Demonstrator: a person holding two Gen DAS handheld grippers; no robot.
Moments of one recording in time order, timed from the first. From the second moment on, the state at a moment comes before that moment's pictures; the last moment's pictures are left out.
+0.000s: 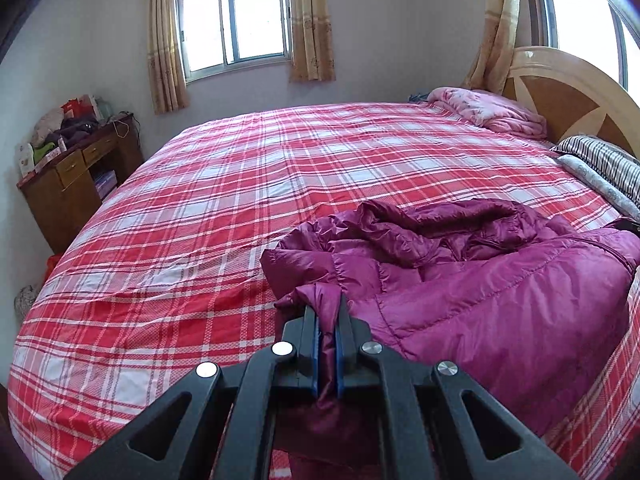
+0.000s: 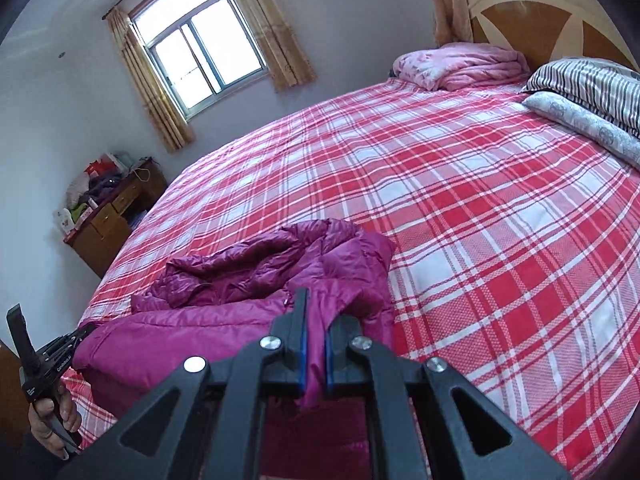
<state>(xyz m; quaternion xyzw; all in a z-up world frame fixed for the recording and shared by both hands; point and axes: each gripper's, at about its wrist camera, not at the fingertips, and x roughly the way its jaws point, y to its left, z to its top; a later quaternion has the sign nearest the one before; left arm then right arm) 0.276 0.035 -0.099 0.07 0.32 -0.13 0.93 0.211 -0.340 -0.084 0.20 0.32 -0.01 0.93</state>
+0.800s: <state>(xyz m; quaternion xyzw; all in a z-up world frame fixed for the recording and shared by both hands) 0.270 0.043 -0.072 0.08 0.20 -0.02 0.98 0.275 -0.331 -0.097 0.18 0.28 -0.08 0.94</state>
